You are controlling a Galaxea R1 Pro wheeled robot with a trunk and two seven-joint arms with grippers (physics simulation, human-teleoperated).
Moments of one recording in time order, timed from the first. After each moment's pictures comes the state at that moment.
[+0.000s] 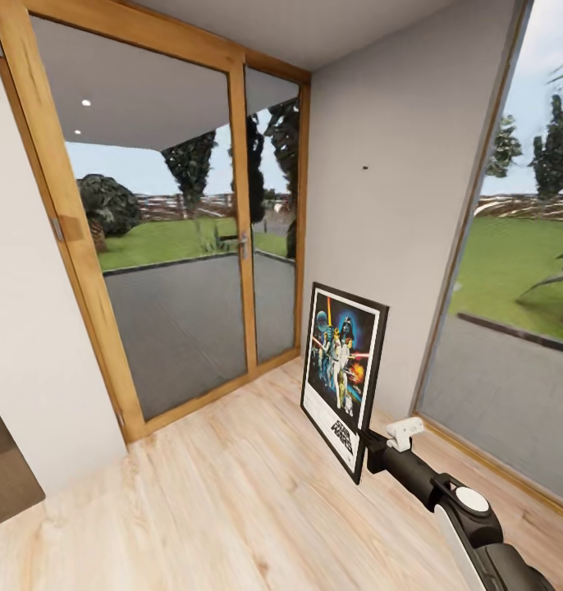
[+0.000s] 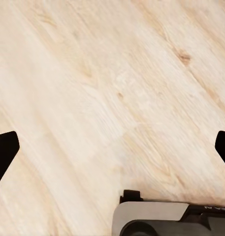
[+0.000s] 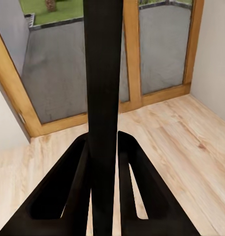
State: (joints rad) left arm 0.04 0.06 0.08 -0.67 0.00 -0.02 0.01; right arm -0.20 -0.14 0.05 -1.43 -0.17 0.28 0.37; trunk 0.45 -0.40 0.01
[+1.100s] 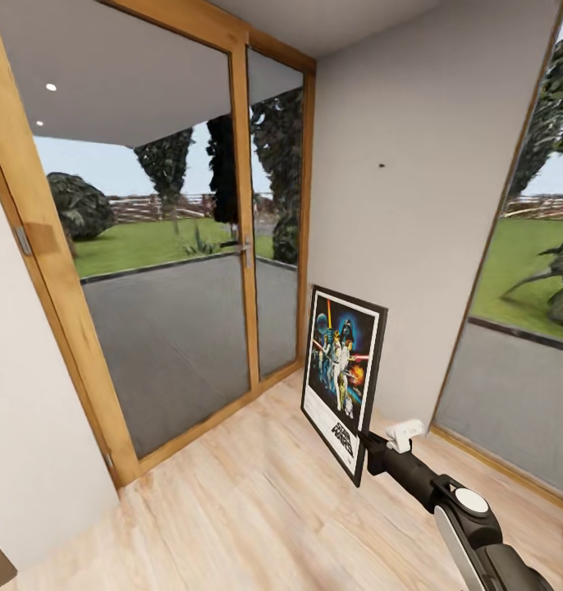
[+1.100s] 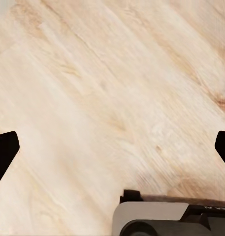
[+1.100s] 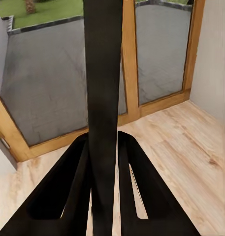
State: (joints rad) left arm 0.04 0.06 0.08 -0.67 0.00 -0.02 0.01; right arm -0.20 -0.14 0.05 -1.42 -0.17 0.28 0.37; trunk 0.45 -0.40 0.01
